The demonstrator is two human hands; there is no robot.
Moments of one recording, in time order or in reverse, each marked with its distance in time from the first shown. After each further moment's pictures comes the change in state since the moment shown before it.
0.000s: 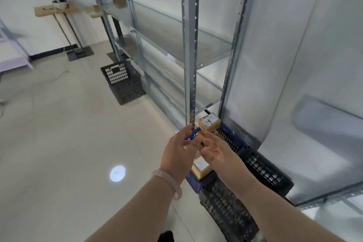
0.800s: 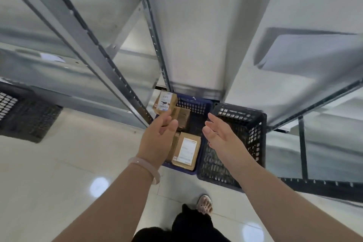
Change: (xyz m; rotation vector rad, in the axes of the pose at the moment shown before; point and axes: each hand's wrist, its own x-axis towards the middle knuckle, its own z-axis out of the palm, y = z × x) left_hand 0.280 -0.065 0.073 0.131 -0.584 -0.026; right_hand 0.178 0.070 -0.038 0.350 0.634 0.398
